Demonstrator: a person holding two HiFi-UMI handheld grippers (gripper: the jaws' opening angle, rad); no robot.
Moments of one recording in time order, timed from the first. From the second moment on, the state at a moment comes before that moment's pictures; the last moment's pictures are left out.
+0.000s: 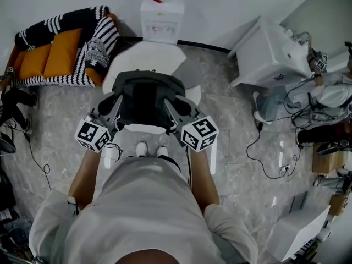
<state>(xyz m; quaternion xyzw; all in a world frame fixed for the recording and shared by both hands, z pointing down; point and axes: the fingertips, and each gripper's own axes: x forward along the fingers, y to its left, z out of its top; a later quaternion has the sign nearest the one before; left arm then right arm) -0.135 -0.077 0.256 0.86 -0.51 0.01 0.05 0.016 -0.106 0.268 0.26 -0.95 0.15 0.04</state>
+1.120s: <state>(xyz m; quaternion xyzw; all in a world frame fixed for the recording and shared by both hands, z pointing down) -0.126 -0.071 0.189 0.83 -0.55 0.00 0.01 0.019 -0.095 0.198 0.32 -0.94 0.10 0.06</state>
